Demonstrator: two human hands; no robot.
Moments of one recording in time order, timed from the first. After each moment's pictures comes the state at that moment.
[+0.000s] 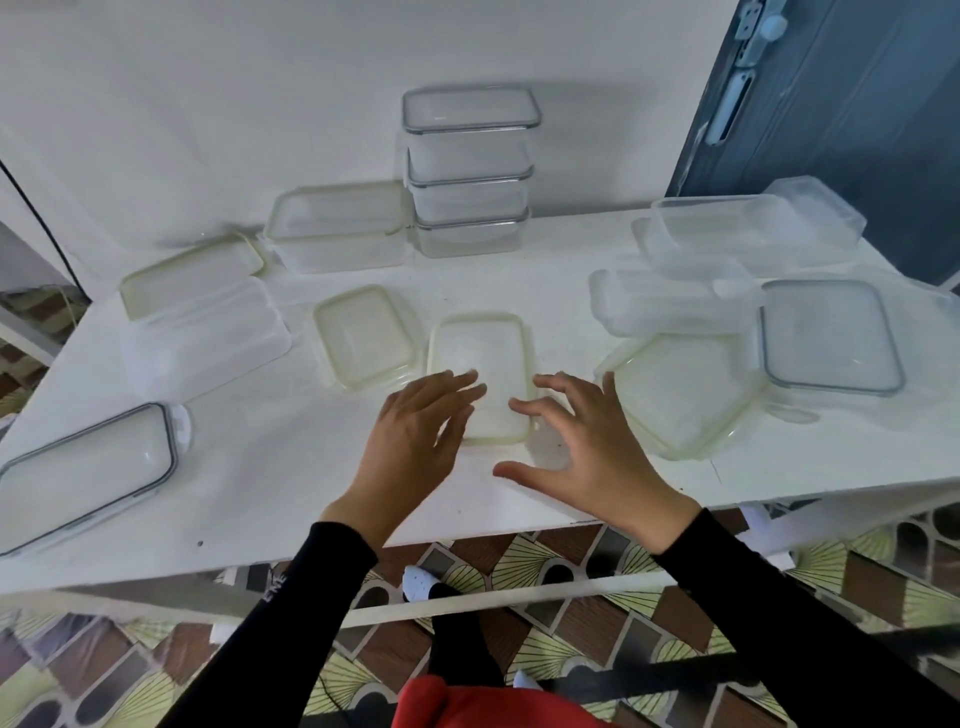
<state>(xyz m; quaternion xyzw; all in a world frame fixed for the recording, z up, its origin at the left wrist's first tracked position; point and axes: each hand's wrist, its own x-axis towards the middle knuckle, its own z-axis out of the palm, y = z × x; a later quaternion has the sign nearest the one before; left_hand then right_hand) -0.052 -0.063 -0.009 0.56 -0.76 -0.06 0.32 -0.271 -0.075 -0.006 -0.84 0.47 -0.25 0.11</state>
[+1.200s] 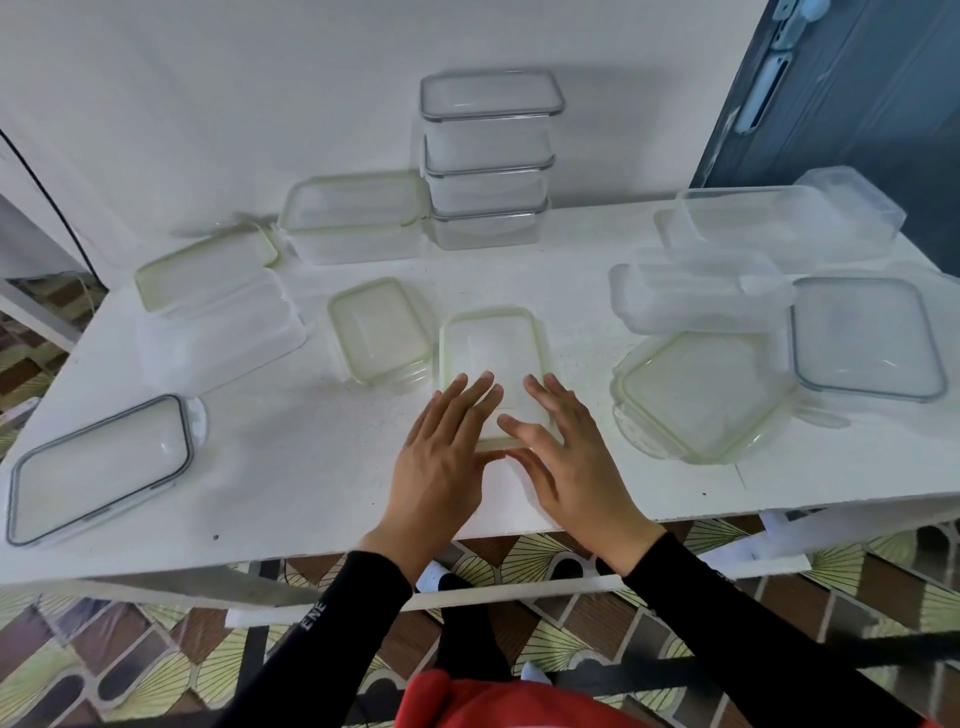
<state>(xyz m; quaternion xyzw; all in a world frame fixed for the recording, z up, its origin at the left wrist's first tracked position) -0.063 -0.044 -0.030 0.57 -0.78 -0.01 0.26 -0.246 -0.070 -0.049 -0.85 0.41 -0.31 0.10</state>
